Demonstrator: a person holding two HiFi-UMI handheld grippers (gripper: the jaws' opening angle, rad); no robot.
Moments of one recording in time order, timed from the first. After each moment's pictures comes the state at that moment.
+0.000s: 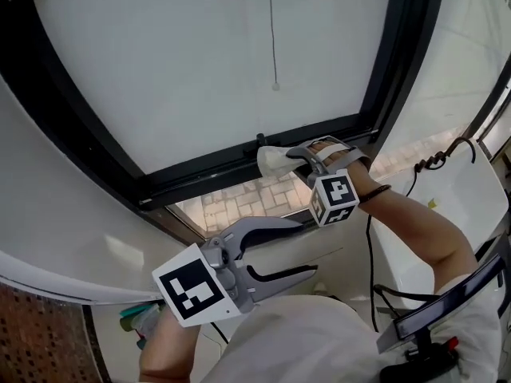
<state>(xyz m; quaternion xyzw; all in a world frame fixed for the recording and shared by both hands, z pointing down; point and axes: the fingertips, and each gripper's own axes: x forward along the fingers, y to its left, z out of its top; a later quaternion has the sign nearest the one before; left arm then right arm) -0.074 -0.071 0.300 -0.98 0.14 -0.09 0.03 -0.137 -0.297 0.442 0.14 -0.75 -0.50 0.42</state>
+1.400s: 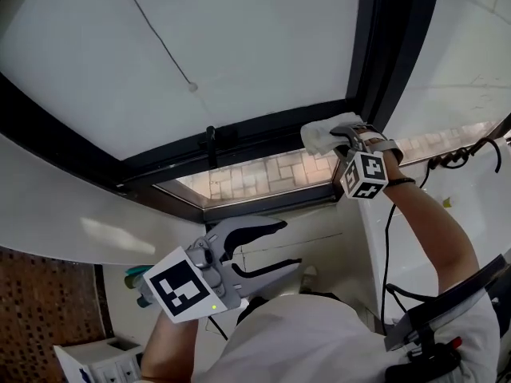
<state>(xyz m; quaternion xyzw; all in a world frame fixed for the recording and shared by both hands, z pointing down) 0.054 -0.170 0.345 -0.95 0.26 -0.13 -0.08 0.067 -0.438 0.536 0.17 -0.81 -0.37 0.41</state>
